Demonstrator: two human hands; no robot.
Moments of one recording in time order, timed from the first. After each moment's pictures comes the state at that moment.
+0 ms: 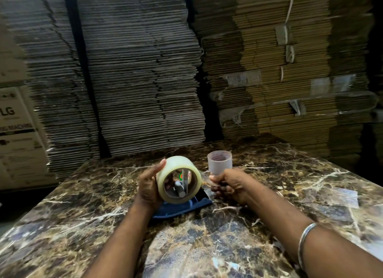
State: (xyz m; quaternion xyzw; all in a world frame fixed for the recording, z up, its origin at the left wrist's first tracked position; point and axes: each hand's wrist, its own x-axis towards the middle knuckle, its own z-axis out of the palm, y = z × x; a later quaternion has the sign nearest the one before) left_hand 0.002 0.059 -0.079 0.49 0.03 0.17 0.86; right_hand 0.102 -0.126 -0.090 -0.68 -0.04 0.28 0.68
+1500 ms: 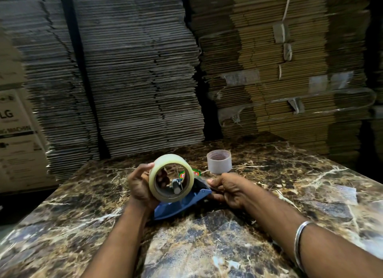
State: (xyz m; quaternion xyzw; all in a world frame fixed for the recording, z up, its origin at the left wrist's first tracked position) left_hand -0.005 0.067 -0.076 0.45 0.01 0.19 0.87; right_hand 0.098 -0.113 -0.100 -0.58 -0.01 0.34 0.74
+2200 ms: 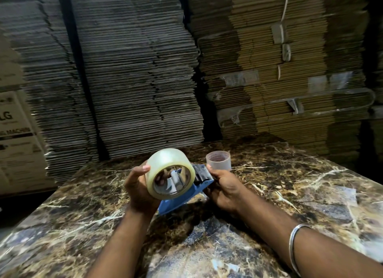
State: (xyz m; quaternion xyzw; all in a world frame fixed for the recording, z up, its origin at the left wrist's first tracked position) left_hand -0.009 0.057 -0.070 0.48 -0.16 0.24 0.83; right_hand 0.084 -0.098 -0.097 -0.39 -0.03 0.31 0.87
